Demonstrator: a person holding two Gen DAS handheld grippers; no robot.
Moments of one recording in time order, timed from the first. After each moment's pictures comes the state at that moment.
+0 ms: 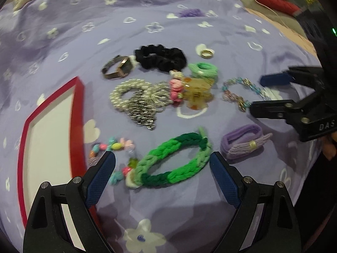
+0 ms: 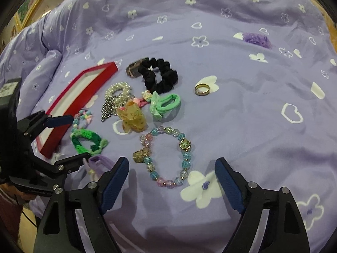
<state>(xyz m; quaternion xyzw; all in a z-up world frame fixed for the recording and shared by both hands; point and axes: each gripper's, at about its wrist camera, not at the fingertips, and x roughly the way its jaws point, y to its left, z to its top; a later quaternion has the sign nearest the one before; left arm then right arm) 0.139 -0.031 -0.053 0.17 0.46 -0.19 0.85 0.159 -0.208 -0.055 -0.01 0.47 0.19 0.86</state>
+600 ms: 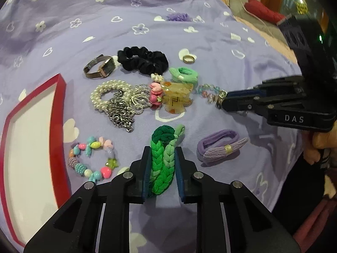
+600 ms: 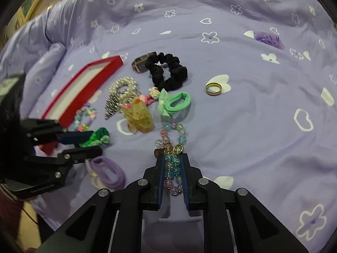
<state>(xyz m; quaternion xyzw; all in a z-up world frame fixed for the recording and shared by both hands) 0.138 -0.026 -0.045 0.10 0.46 -0.24 0.85 0.163 -0.202 -0.055 0.00 0.48 0.22 0.85</state>
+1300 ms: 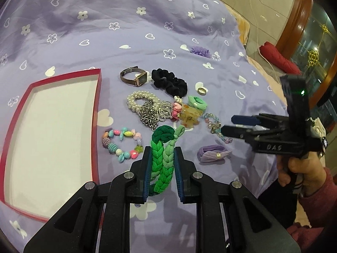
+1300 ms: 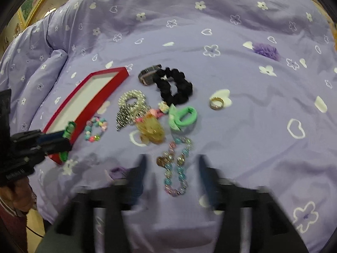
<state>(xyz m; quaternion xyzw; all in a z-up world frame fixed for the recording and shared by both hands) 0.111 0.034 -0.006 -0.03 0.44 -0.21 0.87 0.159 -0.191 -0.034 -0.01 0.46 0.20 0.86</state>
